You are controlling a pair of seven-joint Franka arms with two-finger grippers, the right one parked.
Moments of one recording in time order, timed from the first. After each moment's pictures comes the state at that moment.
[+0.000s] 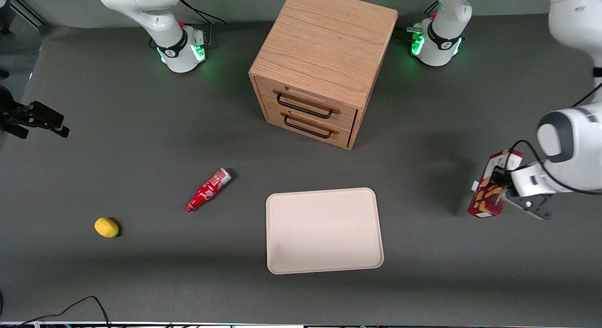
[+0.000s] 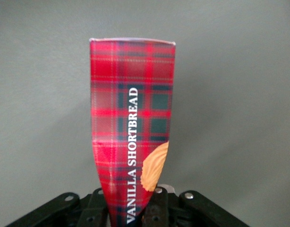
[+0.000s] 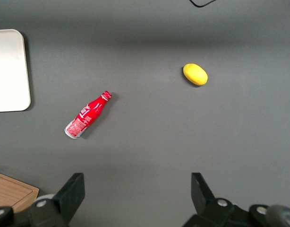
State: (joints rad) arm 0.03 0.38 0.10 -1.73 -0.13 1.95 0.70
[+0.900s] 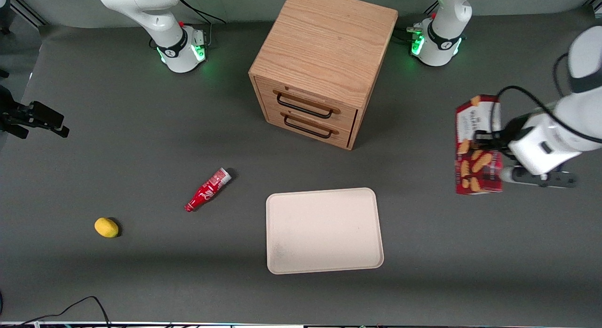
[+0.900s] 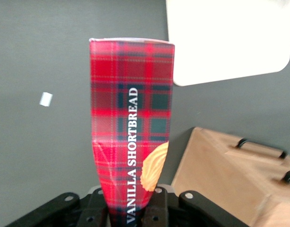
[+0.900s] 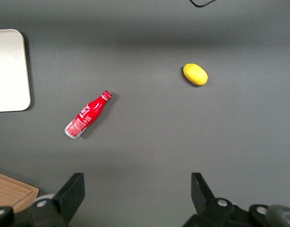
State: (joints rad) arm 0.01 0.31 -0.24 -1.31 -0.12 1.46 -0.19
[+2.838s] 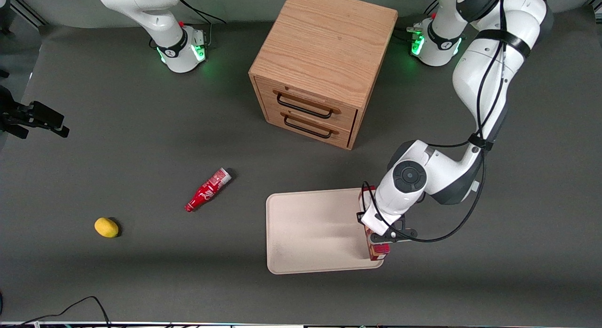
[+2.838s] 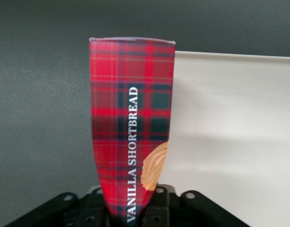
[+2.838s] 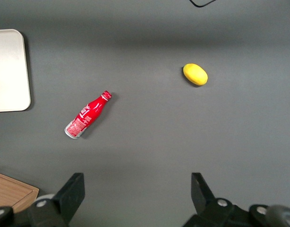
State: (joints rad) arm -0.05 0.86 -0.50 -1.38 0.49 2.28 -0.78
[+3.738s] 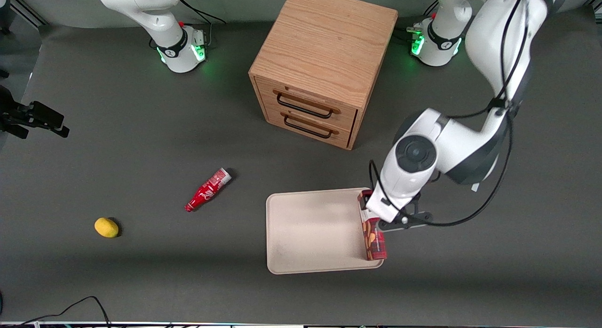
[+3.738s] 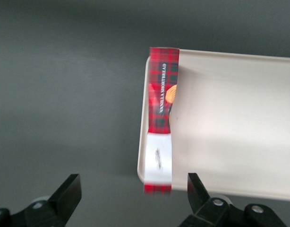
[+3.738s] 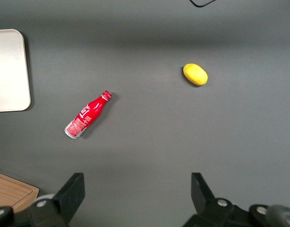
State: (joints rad) arm -0.04 0.61 -0.56 -1.34 0.41 1.89 -0.81
